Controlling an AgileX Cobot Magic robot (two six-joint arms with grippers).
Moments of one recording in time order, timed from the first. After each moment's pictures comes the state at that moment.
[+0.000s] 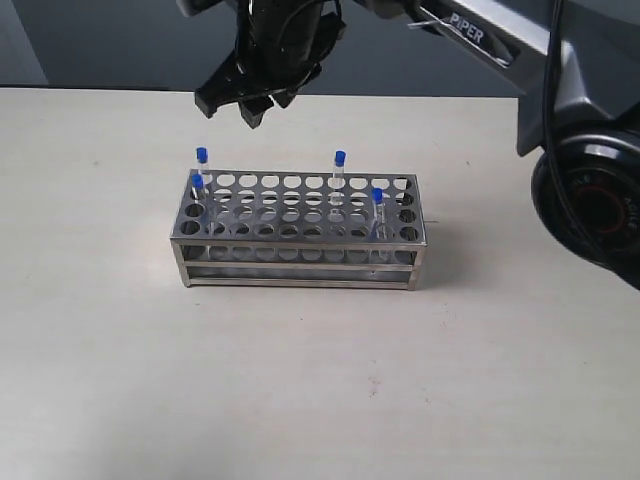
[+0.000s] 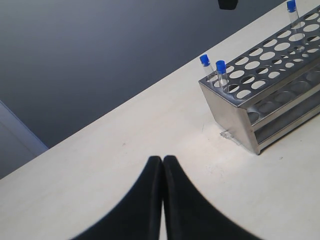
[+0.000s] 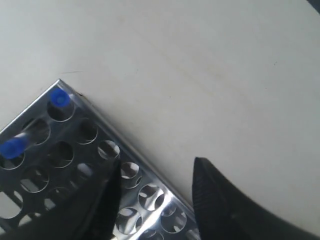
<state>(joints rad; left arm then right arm) -0.28 0.00 0.01 0.56 0.30 -0.12 0.83 2.31 -2.32 -0.07 1.22 -0.10</state>
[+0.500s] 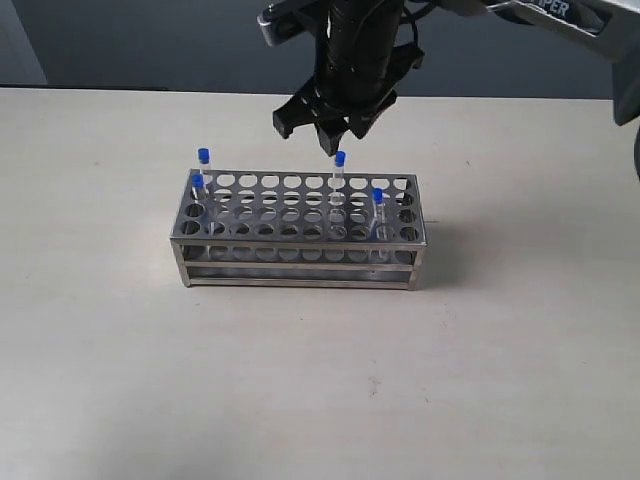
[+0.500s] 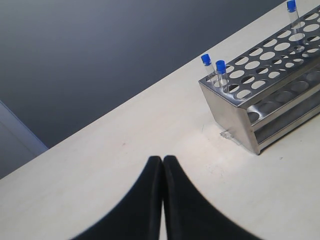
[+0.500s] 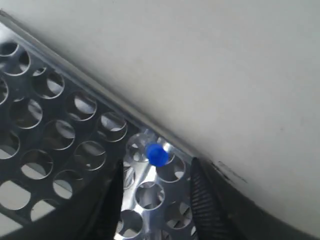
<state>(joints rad) -0.28 0.00 0.01 0.56 0.30 -0.12 0.73 2.17 -2.00 -0.08 1.22 -0.04</state>
